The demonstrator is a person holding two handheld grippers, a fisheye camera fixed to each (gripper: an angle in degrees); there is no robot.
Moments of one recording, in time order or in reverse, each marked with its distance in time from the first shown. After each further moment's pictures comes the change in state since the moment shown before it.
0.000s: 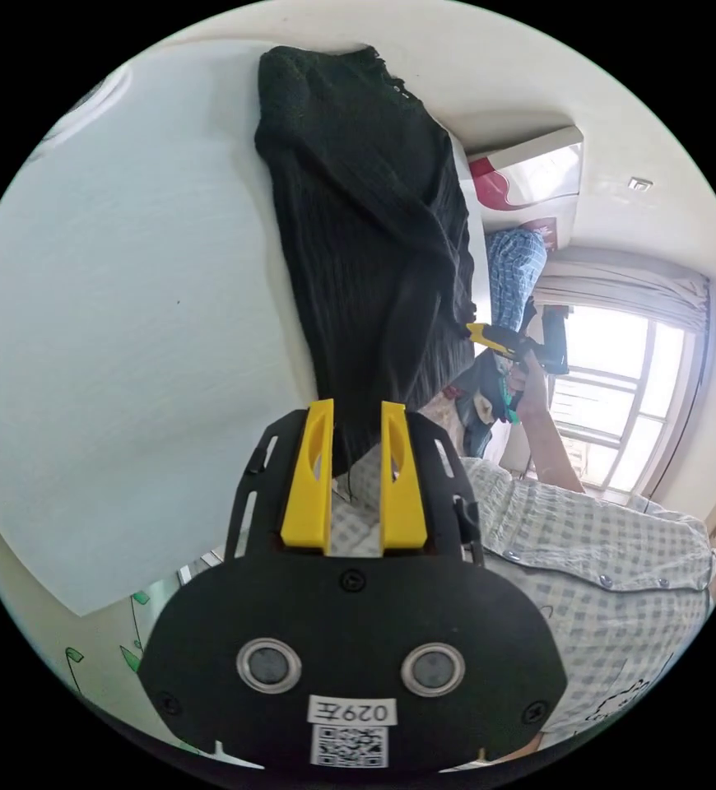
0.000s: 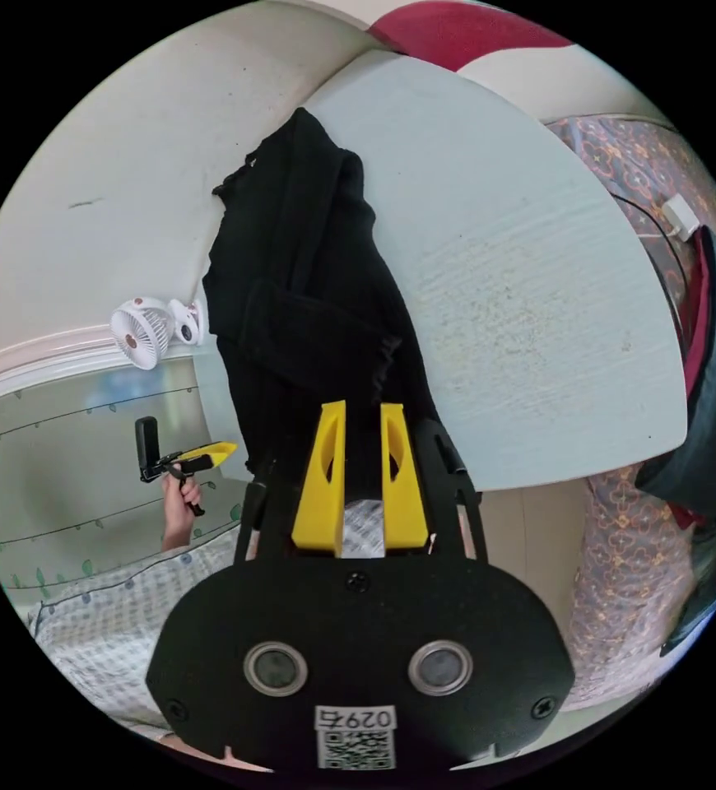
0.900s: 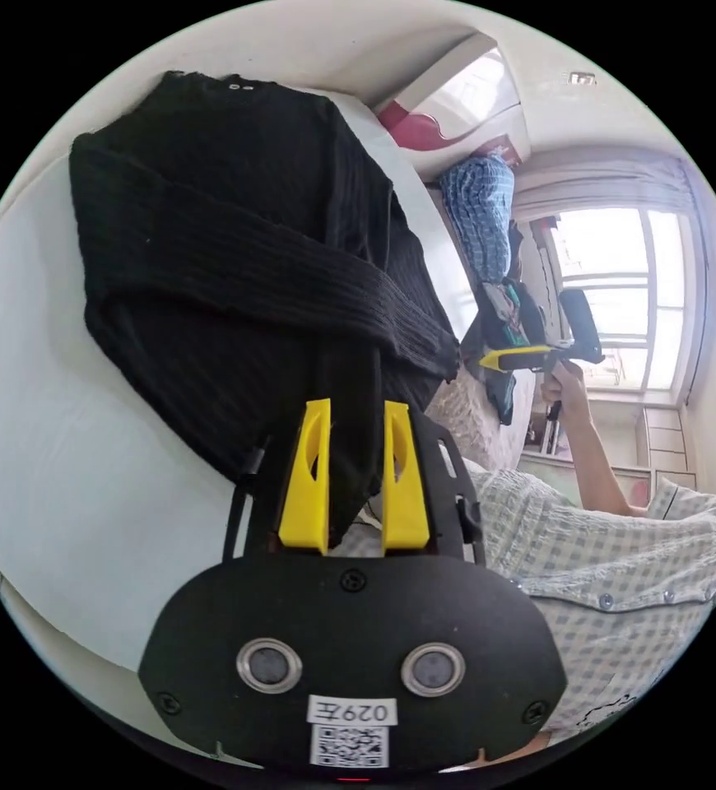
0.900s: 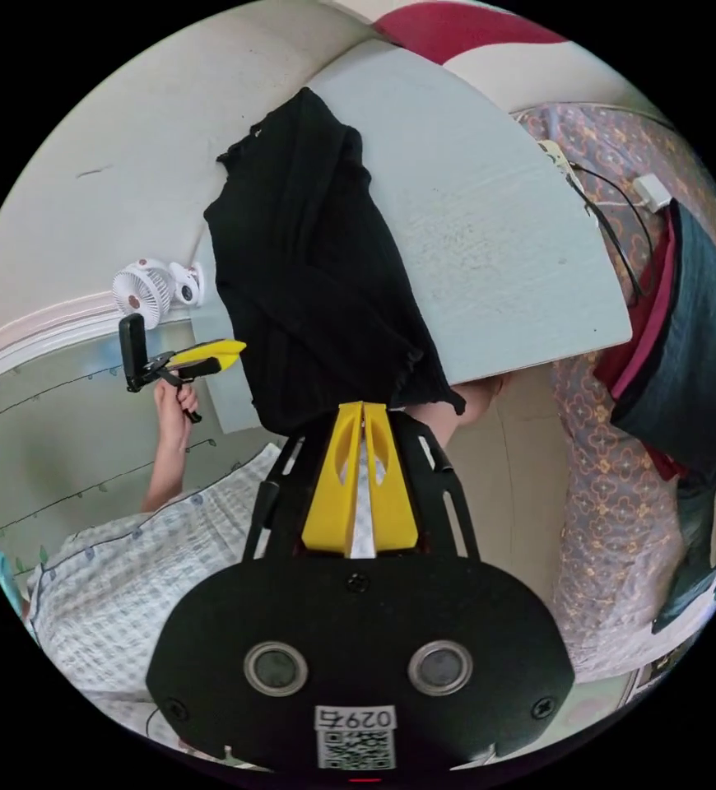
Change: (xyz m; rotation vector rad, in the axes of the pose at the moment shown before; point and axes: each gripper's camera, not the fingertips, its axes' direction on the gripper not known) left arm 0.158 -0.153 0.079 -0.178 -0.159 0.377; right arm 0.081 0.081 -0.037 -0.103 -0.119 -0.043
